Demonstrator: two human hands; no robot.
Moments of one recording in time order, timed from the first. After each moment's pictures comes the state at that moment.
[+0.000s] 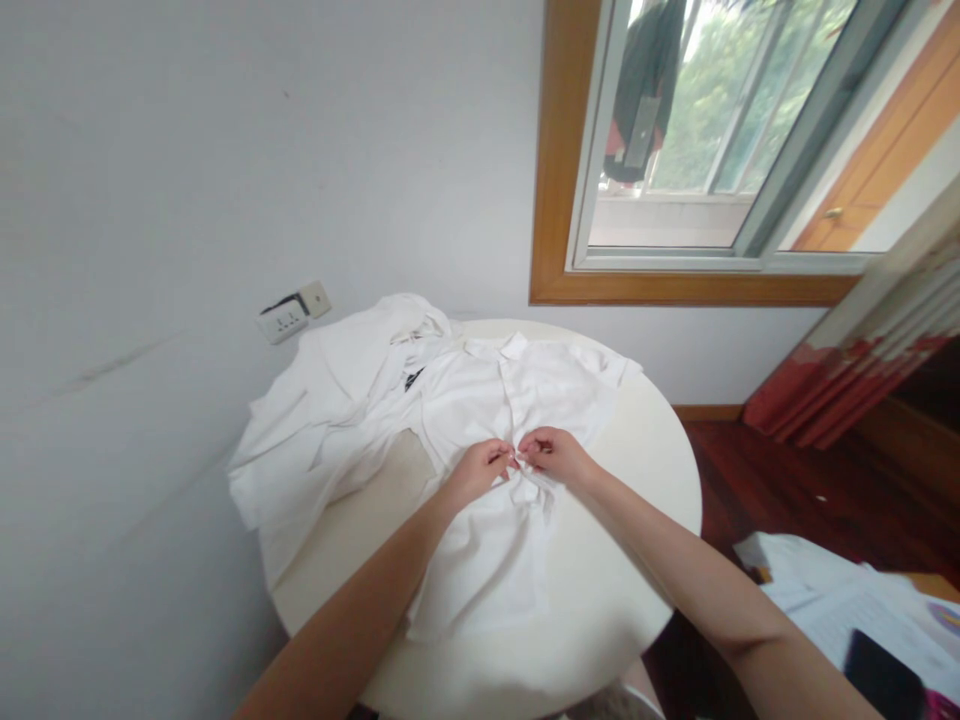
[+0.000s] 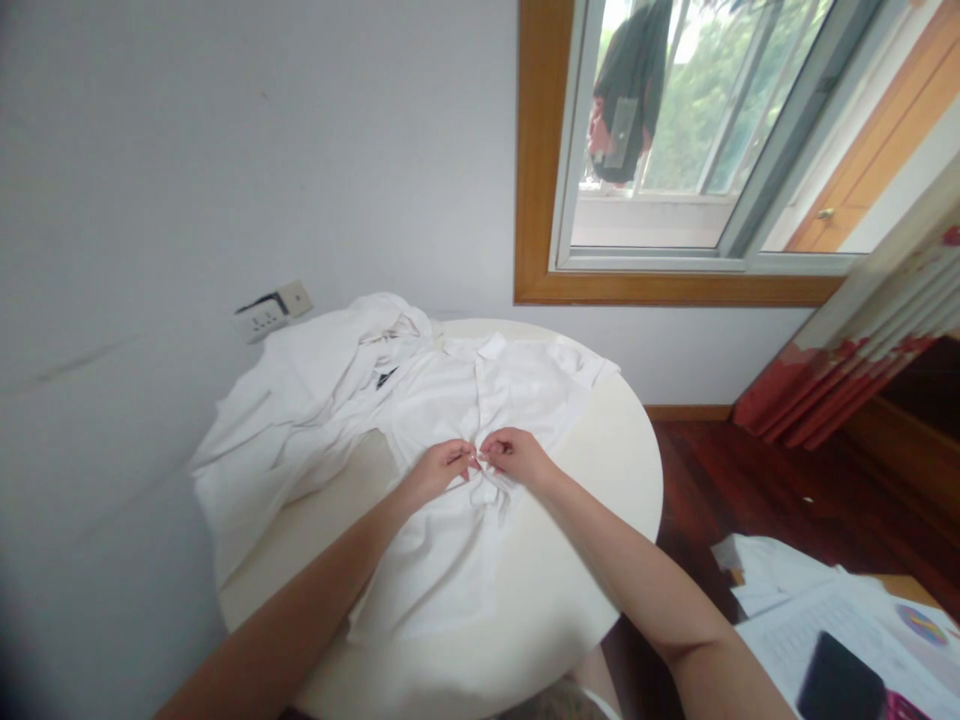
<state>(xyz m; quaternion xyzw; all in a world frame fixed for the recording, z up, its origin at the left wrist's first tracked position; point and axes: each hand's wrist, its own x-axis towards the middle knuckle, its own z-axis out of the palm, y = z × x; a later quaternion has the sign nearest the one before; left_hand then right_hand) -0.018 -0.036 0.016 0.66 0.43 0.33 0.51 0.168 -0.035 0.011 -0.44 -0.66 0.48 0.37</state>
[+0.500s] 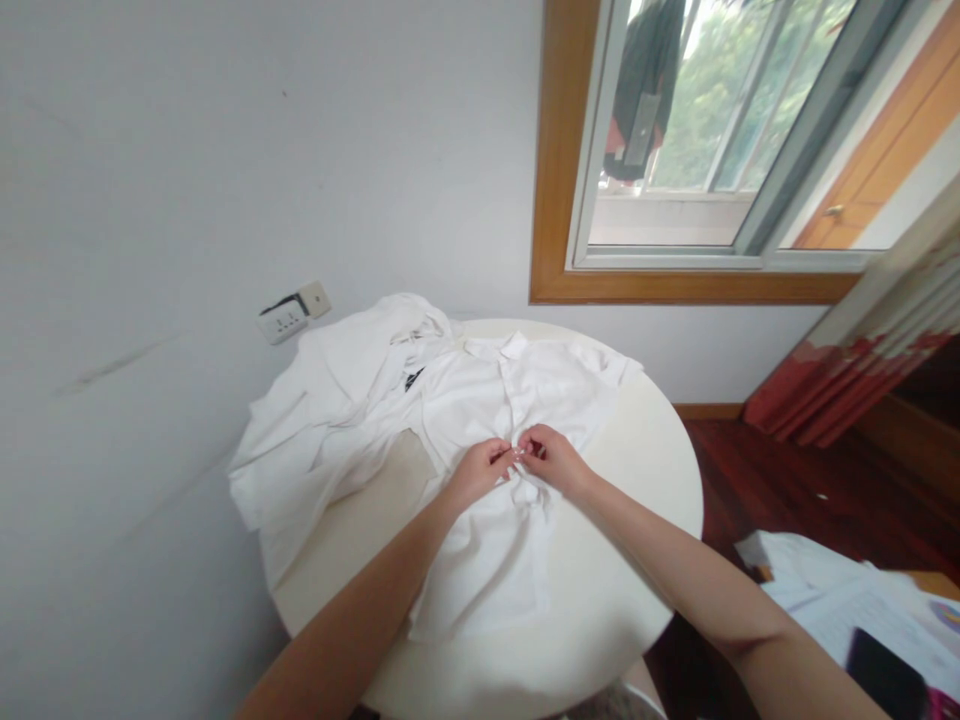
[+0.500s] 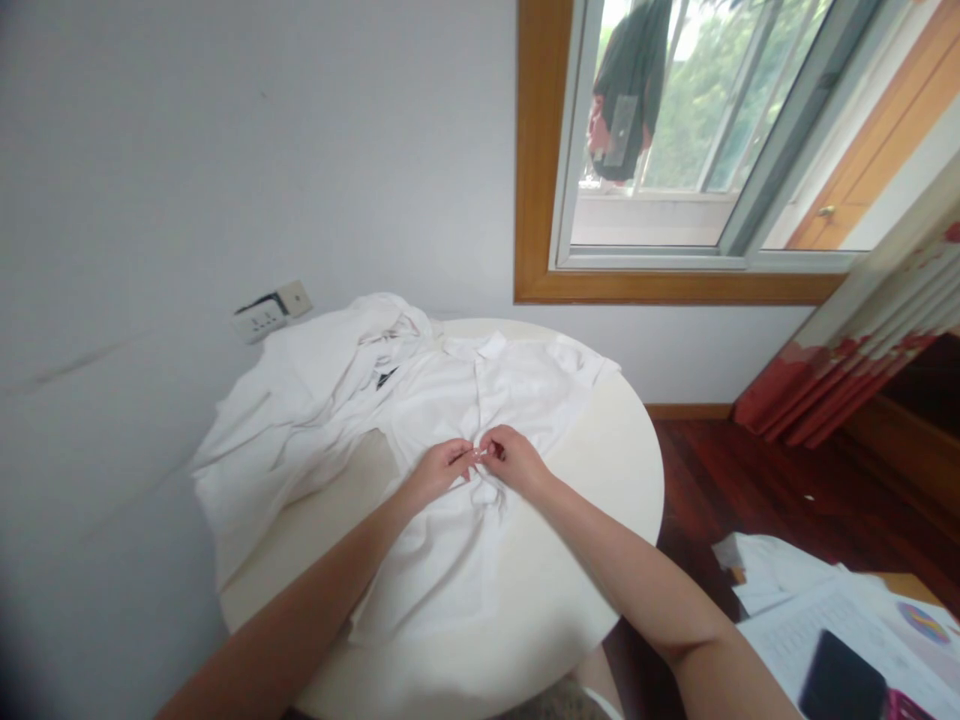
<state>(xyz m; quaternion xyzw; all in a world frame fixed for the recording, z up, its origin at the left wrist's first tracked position) -0.016 -0.038 0.014 0.70 0.43 0.33 0.47 0.159 -0.041 0.009 -0.45 -0.75 0.27 0.40</state>
